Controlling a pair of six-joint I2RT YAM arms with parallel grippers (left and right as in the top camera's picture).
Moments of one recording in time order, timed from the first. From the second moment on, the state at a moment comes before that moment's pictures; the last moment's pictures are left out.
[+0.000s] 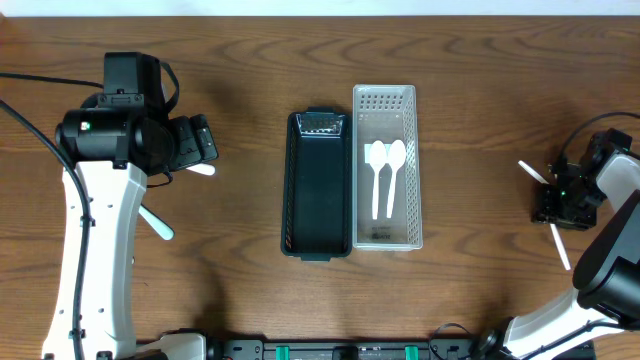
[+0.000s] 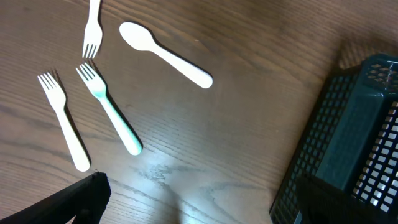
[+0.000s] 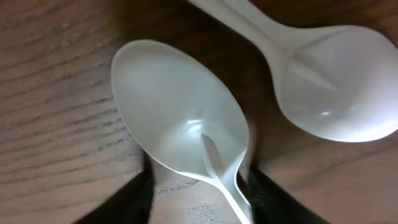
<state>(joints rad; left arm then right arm) 0.01 1.44 1.52 -1.29 -0.06 -0.30 -0.51 1.88 1.11 -0.85 0.03 -0.25</state>
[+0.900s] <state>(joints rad) 0.01 1.44 1.52 -1.29 -0.06 -0.30 -0.02 1.82 1.73 -1.09 -0.10 0.08</state>
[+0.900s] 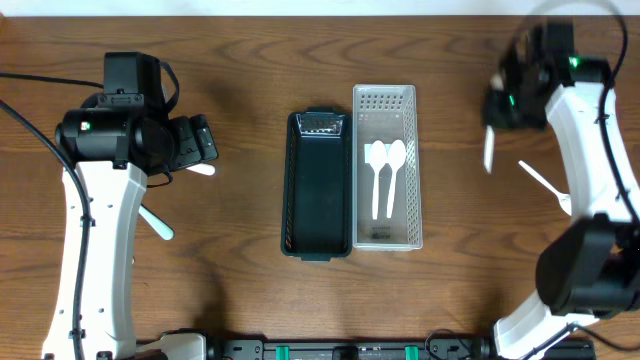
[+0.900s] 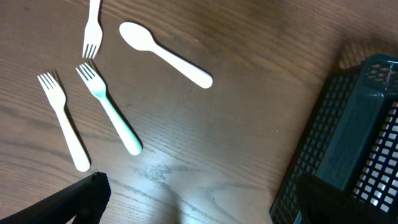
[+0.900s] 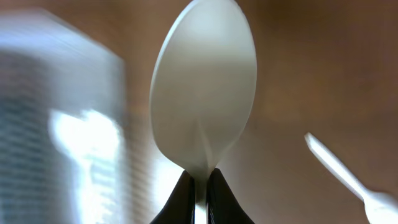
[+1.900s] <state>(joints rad) 0.01 1.44 1.52 -1.30 -0.06 -0.30 0.42 2.17 1.81 -1.23 -0.02 0.60</state>
